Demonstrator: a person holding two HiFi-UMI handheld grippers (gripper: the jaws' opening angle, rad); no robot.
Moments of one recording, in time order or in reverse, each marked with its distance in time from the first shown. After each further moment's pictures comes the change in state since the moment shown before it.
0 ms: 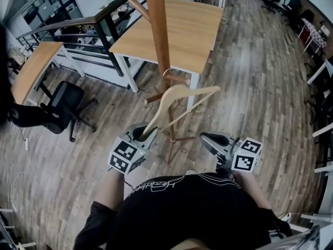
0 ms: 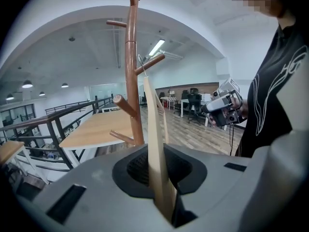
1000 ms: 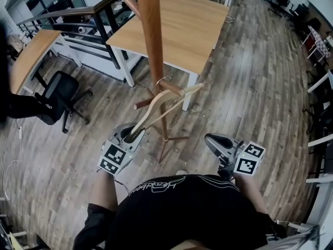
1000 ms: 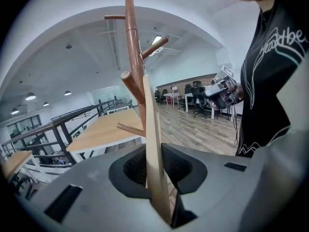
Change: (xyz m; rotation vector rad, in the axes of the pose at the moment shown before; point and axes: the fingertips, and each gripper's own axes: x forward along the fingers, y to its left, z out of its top) left arm 0.023 0.024 -0.028 0.085 0.024 0.077; right arm -0.028 -0.061 0.011 0.023 0.039 -0.027
